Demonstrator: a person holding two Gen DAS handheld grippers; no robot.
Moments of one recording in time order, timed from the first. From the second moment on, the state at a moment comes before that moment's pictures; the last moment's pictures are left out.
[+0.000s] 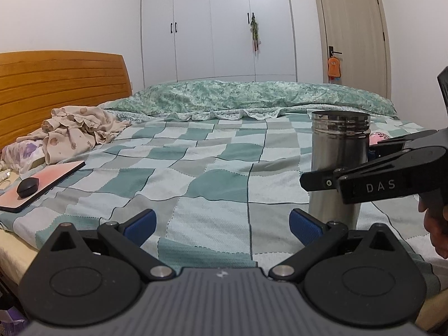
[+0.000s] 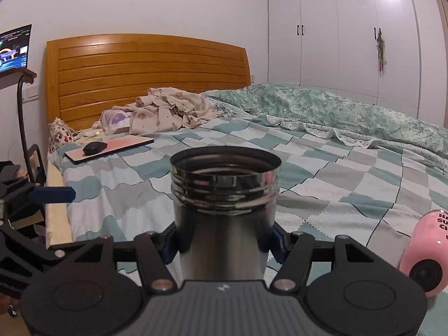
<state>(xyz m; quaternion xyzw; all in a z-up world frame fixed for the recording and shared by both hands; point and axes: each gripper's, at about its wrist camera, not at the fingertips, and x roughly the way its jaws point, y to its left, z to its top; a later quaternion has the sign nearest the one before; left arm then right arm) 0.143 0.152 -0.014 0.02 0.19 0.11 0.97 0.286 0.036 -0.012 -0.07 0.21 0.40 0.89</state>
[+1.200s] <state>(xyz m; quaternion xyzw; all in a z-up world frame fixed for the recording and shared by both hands) 0.020 -0.009 0.016 -0.02 0.10 0.03 0.99 0.059 -0.207 0.009 -0.02 0.10 0.18 0.98</state>
